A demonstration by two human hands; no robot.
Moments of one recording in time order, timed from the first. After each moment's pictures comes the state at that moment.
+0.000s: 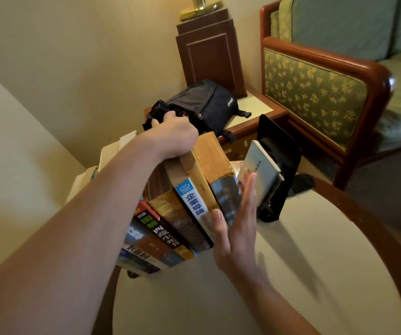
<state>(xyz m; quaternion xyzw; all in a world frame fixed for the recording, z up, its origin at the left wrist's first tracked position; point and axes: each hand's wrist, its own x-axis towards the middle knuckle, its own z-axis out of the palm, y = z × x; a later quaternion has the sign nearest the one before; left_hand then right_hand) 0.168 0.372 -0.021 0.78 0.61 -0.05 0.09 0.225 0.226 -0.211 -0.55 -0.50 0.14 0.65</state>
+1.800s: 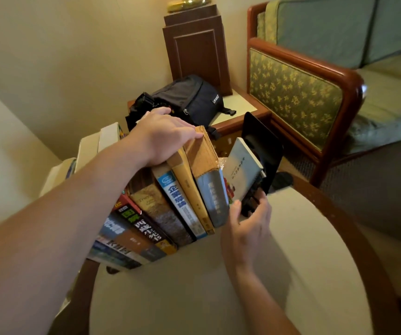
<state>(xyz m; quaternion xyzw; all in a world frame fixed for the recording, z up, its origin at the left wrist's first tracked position) 0.142 0.372 -0.036 0.93 0.34 -0.02 -0.11 0.247 0.224 -0.224 -0.72 -0.25 0.13 0.63</state>
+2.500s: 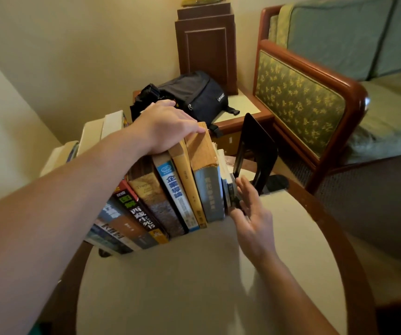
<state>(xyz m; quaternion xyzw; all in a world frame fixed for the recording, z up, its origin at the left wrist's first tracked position) 0.158 0.364 -0.029 0.92 0.36 -0.09 -0.07 0.311 0.206 -0.224 -0.58 -0.49 0.32 0.56</state>
